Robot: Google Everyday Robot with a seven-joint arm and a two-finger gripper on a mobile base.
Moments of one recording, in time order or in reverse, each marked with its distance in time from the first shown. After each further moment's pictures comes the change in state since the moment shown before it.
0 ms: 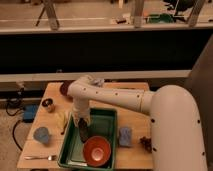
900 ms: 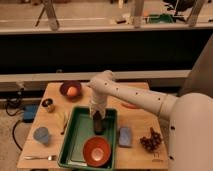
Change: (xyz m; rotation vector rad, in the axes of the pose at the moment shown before) arm 0.035 0.068 -0.021 0.050 0.080 0.105
